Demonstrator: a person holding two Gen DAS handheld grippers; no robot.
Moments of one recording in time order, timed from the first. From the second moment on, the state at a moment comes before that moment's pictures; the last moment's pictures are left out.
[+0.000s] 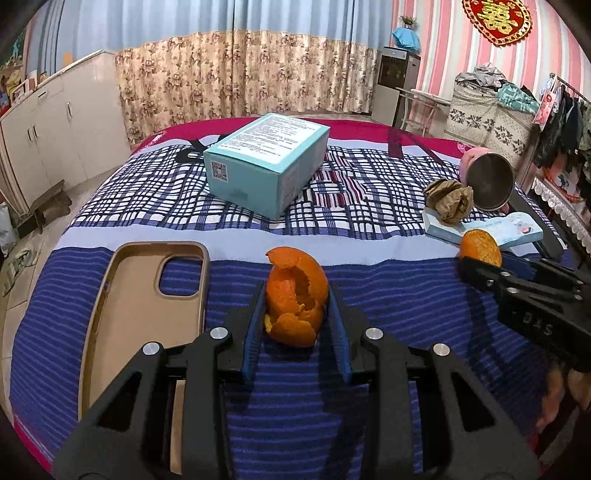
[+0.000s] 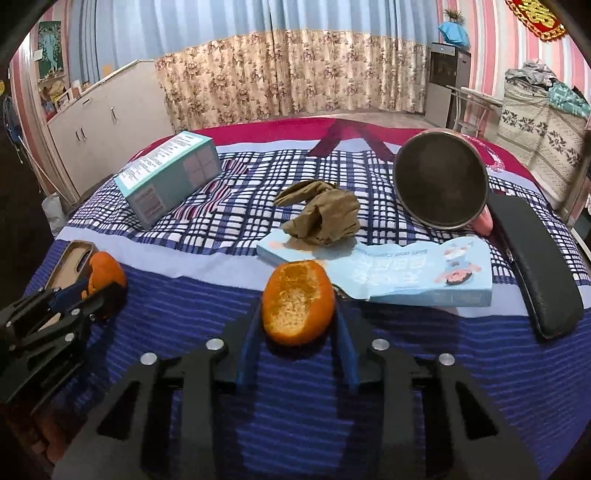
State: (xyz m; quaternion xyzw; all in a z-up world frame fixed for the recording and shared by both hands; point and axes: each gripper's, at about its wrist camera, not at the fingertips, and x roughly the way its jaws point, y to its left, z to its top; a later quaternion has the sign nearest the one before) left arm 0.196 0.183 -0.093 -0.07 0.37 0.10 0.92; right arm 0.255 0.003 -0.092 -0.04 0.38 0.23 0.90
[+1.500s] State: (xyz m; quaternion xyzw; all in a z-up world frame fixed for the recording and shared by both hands) left arm 0.191 -0.126 0.021 0.05 0.23 -0.18 0.96; right arm 0.072 -0.401 0.001 0.10 0.22 -0.18 0.95
